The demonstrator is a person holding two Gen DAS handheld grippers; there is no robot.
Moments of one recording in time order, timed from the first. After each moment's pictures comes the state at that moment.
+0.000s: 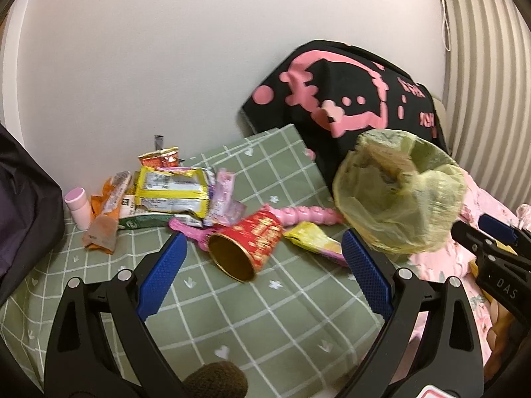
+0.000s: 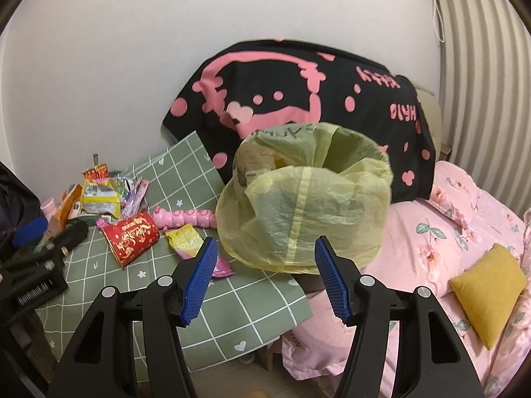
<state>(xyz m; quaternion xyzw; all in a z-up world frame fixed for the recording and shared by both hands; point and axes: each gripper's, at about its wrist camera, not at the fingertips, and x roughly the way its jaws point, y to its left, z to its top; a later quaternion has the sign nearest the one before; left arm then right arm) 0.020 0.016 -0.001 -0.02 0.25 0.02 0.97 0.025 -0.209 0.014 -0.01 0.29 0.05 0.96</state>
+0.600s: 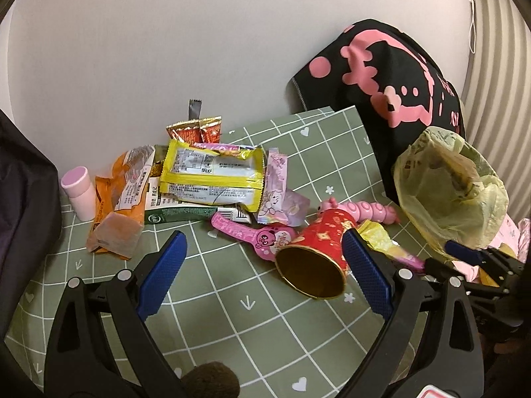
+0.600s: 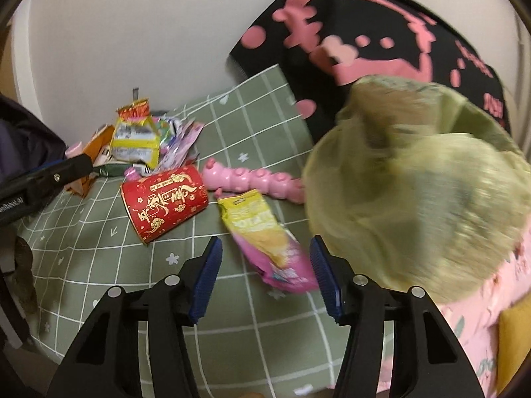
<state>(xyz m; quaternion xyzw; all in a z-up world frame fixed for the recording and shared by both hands) 0.078 0.104 -0.028 -0.06 0.31 0.02 0.95 0.101 -0.134 -0.051 -0.05 0.37 0.19 0.91</state>
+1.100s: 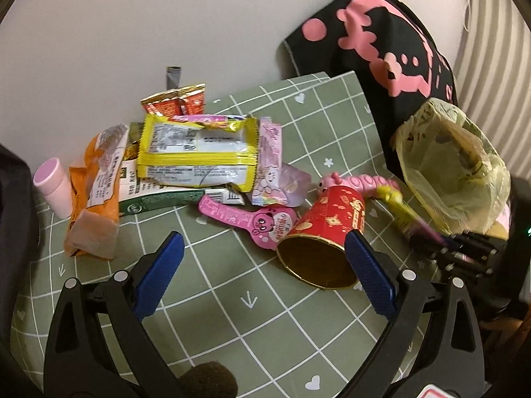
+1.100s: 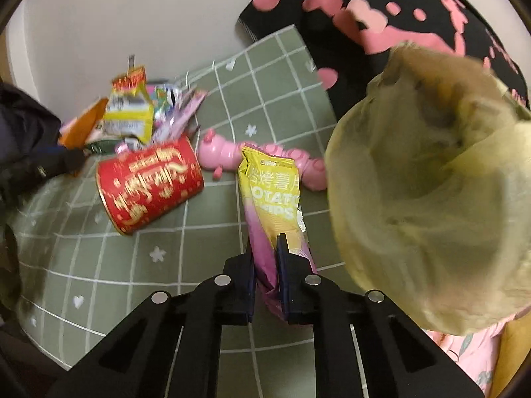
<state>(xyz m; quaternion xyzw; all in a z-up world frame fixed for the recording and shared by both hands) 0.106 0.108 -0.044 -0.04 0.38 -0.03 0.92 0.129 -0.126 -0.072 -0.06 0.42 0.21 0.88</state>
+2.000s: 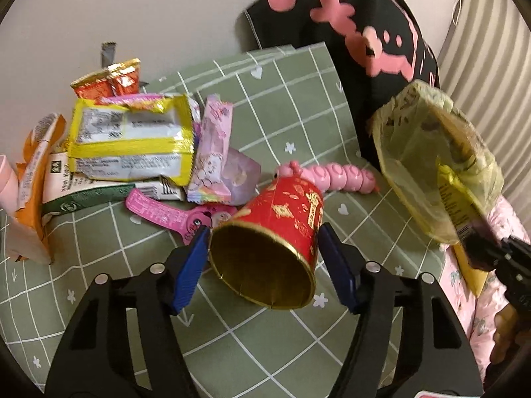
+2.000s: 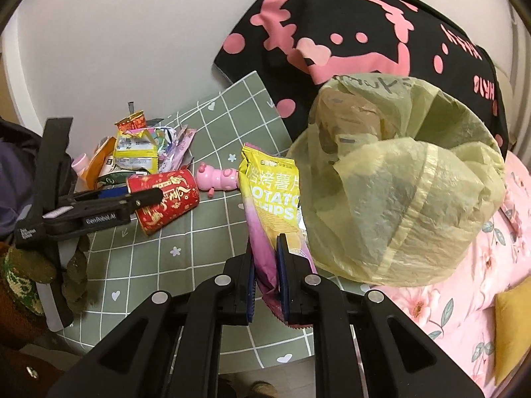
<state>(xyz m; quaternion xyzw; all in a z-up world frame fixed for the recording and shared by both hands) 0.140 0.078 -0.062 -0.08 0.41 -0.08 0.91 0.090 -0.169 -0.015 -0.03 0.40 0.18 0.90</state>
